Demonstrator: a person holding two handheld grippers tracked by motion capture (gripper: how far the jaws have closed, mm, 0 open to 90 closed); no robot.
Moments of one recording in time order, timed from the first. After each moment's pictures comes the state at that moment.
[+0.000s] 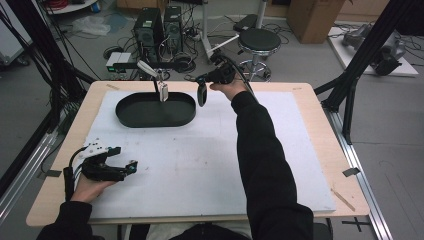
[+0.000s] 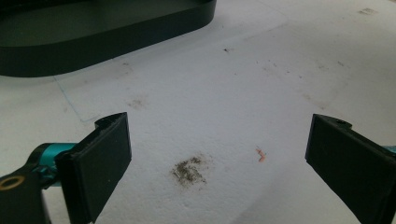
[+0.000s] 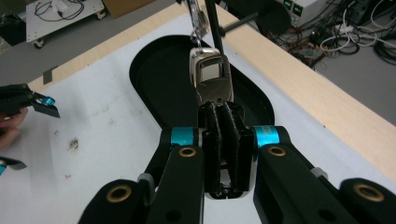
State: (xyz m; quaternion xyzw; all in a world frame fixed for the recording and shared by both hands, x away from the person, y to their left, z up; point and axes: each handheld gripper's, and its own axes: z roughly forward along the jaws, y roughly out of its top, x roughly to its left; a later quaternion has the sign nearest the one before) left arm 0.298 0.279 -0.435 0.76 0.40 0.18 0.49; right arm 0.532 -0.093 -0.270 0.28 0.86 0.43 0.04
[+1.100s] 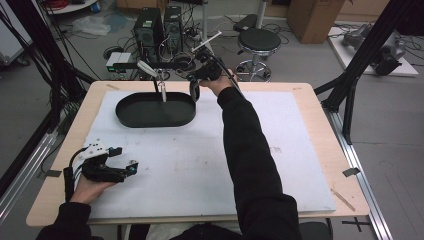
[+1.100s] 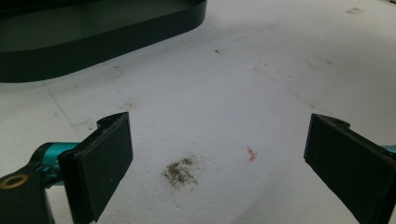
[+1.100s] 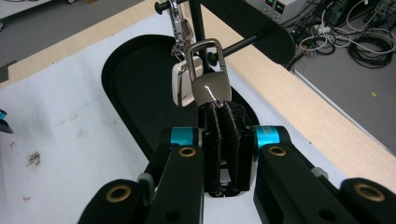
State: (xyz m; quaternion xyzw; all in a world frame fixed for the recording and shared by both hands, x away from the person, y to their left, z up) left arm 0.296 0.278 -0.434 0.76 0.39 0.17 0.49; right arm 0.548 -0.058 -0.275 0.28 0.87 0.39 0.08
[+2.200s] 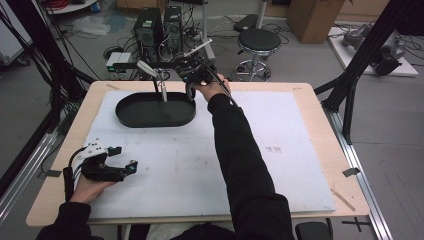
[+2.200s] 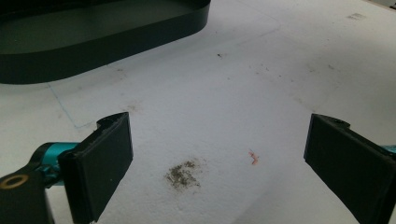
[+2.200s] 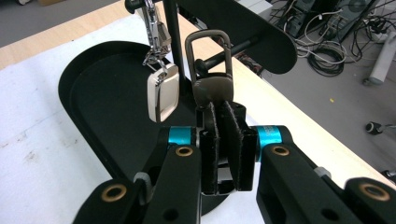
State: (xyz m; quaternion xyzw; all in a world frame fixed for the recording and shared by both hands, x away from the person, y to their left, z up) left arm 0.297 0.279 -0.434 0.76 0.39 0.17 0.50; right arm 0.546 -0.034 -0.294 0.30 0.86 0.39 0.16
